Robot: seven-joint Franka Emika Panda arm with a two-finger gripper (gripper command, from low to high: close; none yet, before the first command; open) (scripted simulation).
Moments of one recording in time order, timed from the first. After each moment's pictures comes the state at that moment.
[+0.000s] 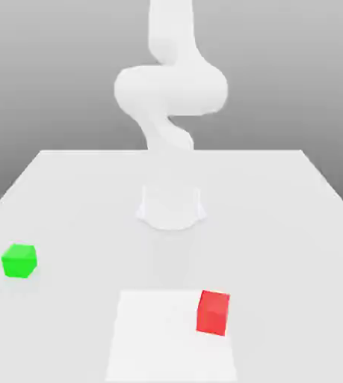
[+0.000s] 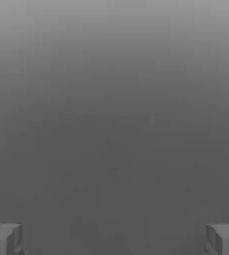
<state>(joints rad) 0.03 -0.71 -0.02 -2.35 0.05 2.35 0.81</state>
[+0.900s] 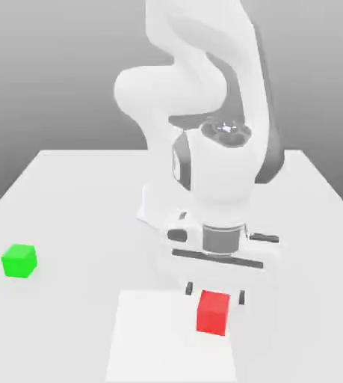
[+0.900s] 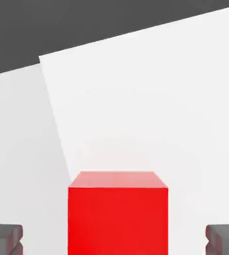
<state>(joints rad) 0.16 0.19 0.02 -2.73 -0.03 2.93 1.25</state>
